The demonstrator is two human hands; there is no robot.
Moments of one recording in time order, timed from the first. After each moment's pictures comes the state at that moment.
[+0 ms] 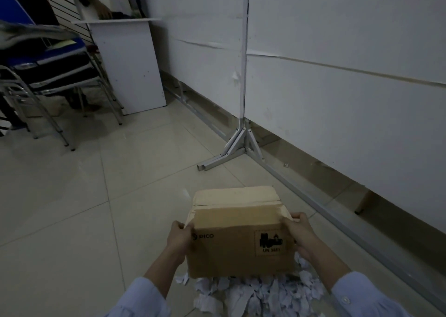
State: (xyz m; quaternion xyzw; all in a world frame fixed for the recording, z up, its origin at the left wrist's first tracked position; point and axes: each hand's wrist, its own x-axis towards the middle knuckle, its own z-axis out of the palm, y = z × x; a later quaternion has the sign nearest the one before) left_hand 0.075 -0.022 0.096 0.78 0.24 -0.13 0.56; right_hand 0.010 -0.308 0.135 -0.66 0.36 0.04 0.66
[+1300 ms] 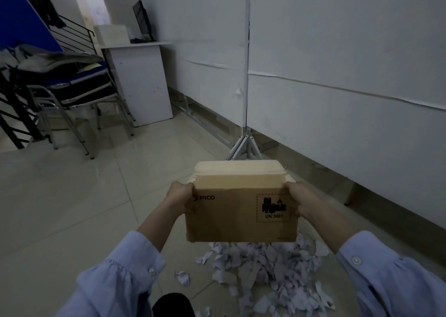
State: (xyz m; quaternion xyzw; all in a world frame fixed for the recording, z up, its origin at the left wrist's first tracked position) left_hand 0.029 0.026 0.267 0.80 0.17 -0.12 0.57; right_hand -0.057 -0.246 0.282 -0.67 0.36 -0.02 0.65
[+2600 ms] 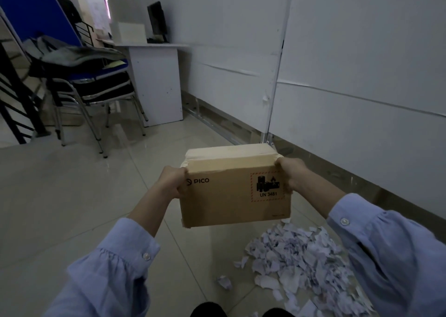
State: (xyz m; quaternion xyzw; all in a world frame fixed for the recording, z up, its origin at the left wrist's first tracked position) left_hand 0.070 0.220 0.319 0.77 0.14 -0.10 0.61; right_hand 0.004 -0.043 0.353 -0.69 0.35 -0.07 0.63
